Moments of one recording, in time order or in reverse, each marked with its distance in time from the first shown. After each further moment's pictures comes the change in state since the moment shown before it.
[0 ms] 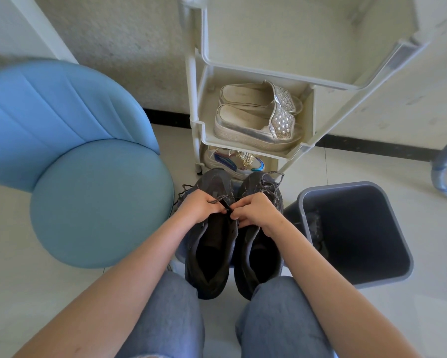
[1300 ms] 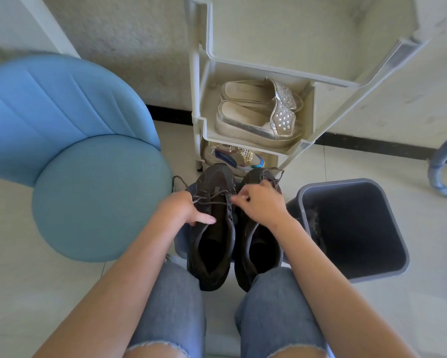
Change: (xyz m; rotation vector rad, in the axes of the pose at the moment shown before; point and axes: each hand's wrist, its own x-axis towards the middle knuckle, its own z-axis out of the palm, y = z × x) left_hand -0.019 -0.009 -0.027 0.401 -0.110 -0.234; right_hand -0.016 -0.012 -0.004 -0.858 0.195 -0.248
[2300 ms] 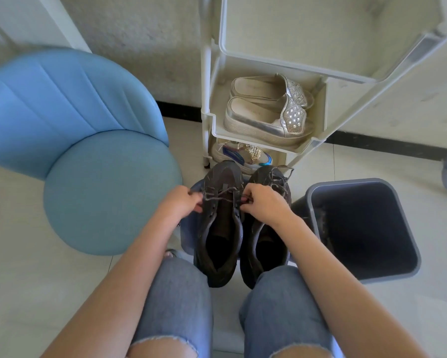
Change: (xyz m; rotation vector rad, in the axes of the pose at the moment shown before) left_hand -0.003 -0.018 0.003 -0.500 0.161 0.052; right_hand 0.008 -0.003 0.011 0.037 -0.086 -0.013
